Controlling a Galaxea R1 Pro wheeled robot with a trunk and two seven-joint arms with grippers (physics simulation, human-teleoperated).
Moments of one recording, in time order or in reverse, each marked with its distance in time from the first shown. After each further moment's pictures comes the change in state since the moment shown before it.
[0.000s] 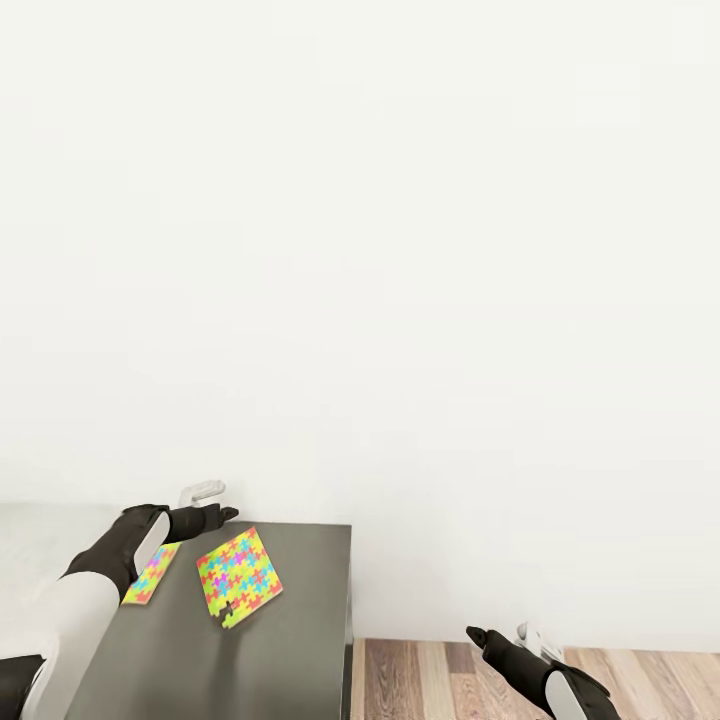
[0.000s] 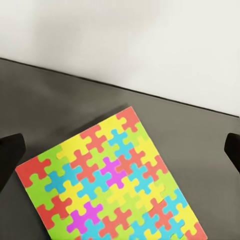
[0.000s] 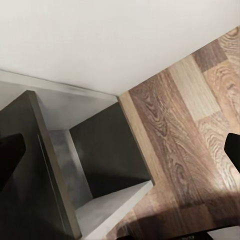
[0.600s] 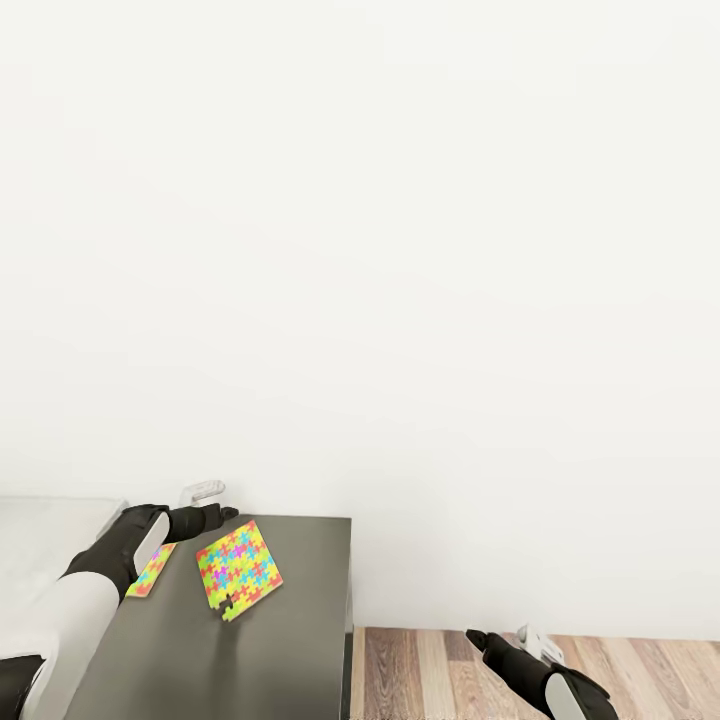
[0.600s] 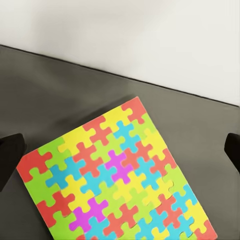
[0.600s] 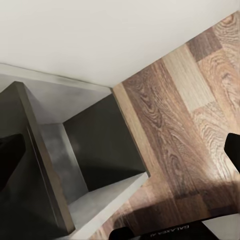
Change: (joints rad) left arm 0.000 0.001 -0.003 0.000 0.000 -0.003 -0.001; right arm 0.000 0.000 0.000 0.012 0.000 -0.001 -0.001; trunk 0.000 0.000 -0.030
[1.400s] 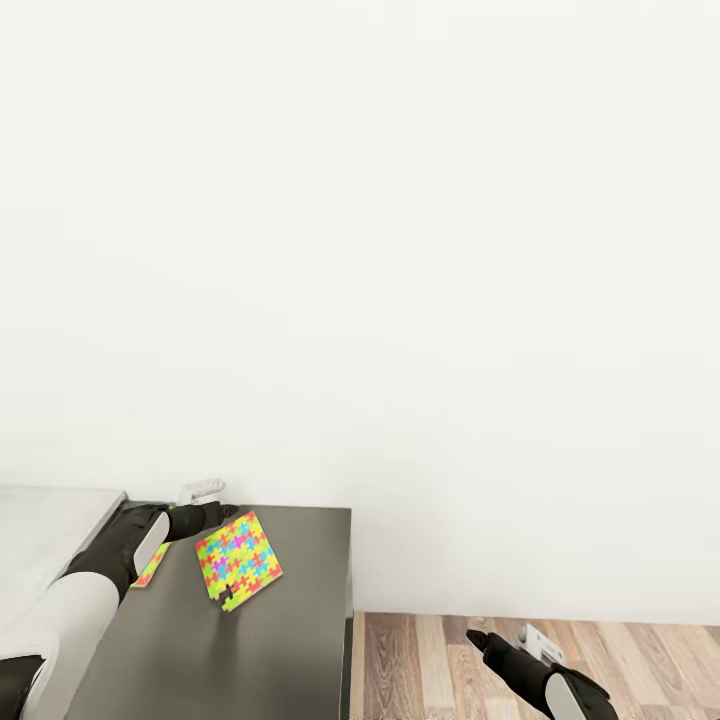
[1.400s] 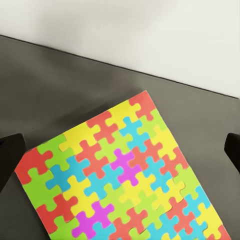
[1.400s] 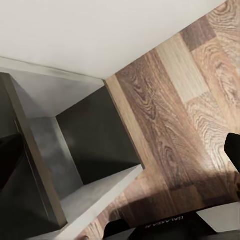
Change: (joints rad) left arm 0.000 0.000 0.001 0.000 0.000 -0.032 -0.003; right arm 0.000 0.000 0.000 0.001 0.000 -0.001 -0.002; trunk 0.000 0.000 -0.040
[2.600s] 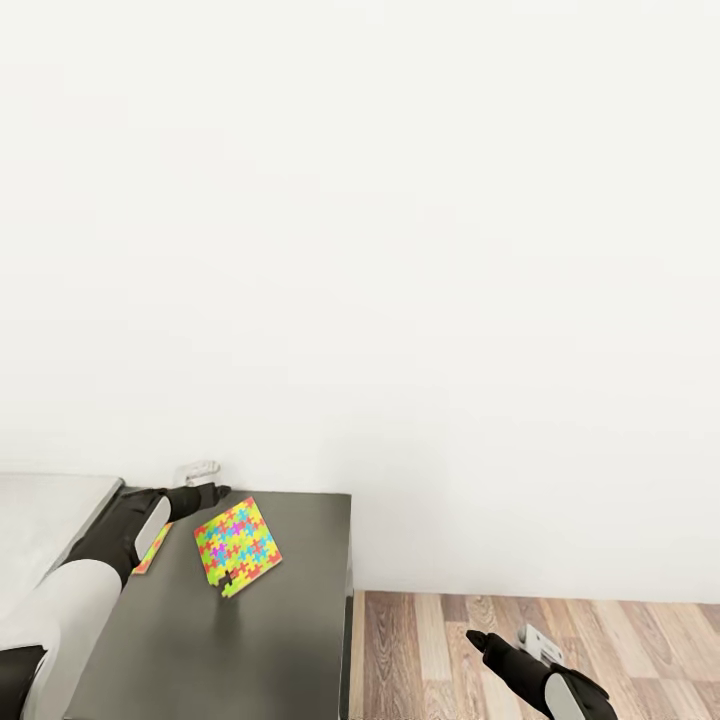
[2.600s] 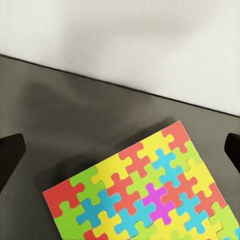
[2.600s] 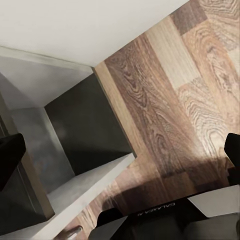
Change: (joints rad) left arm -0.026 -0.003 0.003 -0.051 -0.001 -0.039 0.106; right arm 0.000 0.001 0.002 0.000 0.001 0.000 -0.004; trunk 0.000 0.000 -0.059
